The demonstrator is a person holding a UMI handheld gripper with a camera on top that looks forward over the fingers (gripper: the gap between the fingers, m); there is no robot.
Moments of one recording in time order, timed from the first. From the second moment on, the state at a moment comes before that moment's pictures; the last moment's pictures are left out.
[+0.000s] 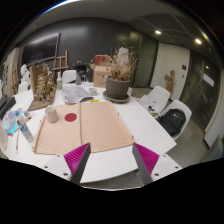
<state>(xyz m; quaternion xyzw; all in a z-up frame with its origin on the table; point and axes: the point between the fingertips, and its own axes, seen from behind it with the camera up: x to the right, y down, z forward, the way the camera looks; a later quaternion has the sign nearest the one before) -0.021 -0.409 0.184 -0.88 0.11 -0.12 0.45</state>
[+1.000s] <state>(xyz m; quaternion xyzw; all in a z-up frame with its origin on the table) -0.465 -0.203 0.066 -0.84 -0.02 -0.01 0.54</state>
